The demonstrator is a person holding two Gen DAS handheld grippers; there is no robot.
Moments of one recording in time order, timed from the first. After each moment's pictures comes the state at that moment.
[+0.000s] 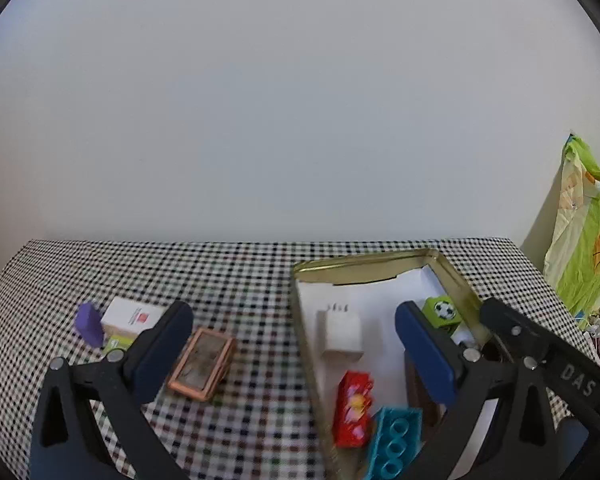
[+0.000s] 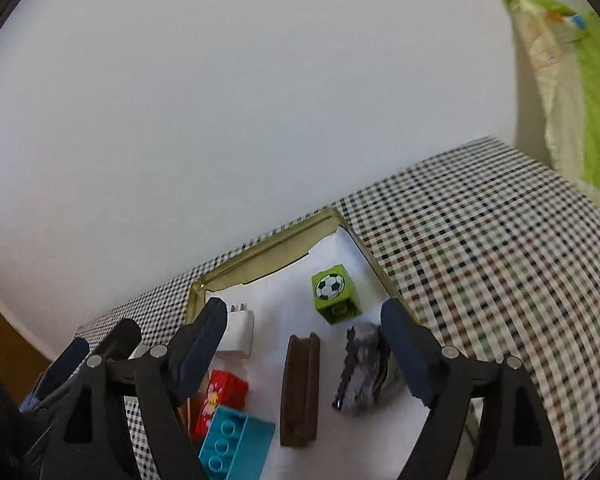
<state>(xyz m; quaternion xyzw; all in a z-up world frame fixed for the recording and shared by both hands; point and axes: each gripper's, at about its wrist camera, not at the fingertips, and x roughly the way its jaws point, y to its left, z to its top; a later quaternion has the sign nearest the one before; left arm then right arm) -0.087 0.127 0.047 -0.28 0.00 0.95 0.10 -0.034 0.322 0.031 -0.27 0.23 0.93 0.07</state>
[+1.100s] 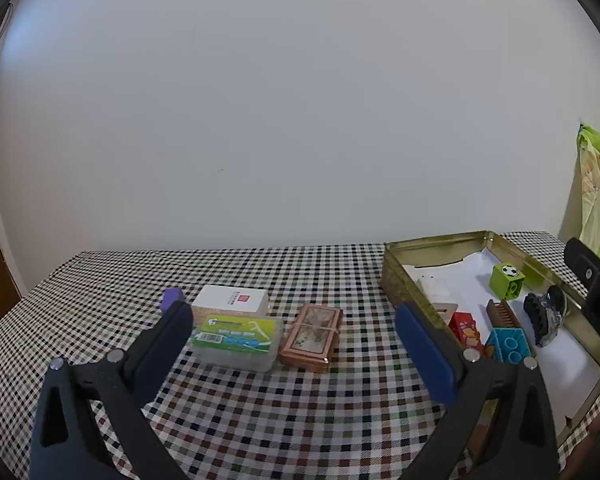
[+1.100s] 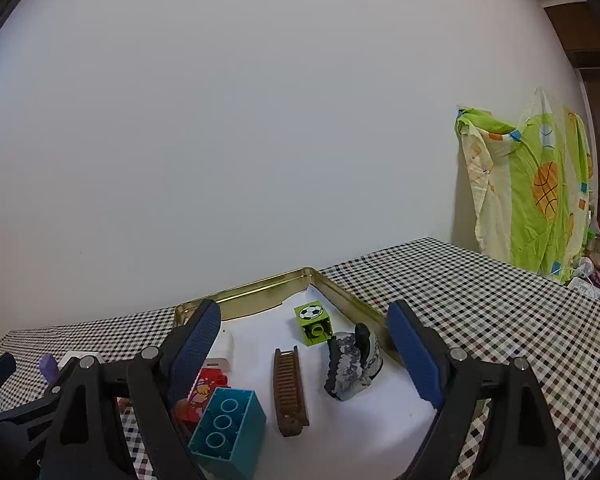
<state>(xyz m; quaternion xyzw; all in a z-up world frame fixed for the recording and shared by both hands) -0.042 0.049 0.009 -0.20 0.03 0.98 0.03 0.020 0.235 0.016 -0.11 0.10 0.97 0.20</state>
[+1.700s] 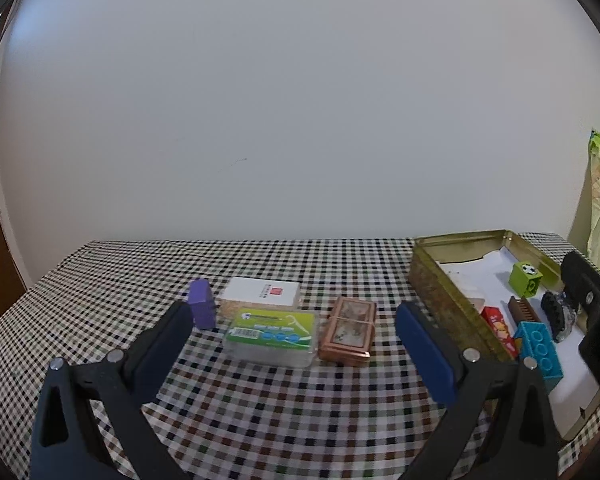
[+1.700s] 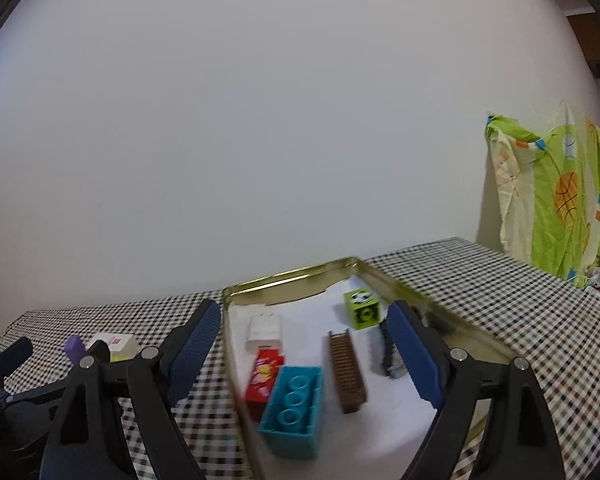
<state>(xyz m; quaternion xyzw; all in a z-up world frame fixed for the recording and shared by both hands) -0.047 0.020 0.007 -0.21 0.02 0.98 0.02 0.013 0.188 0.015 -0.12 0.08 0.97 0.17</state>
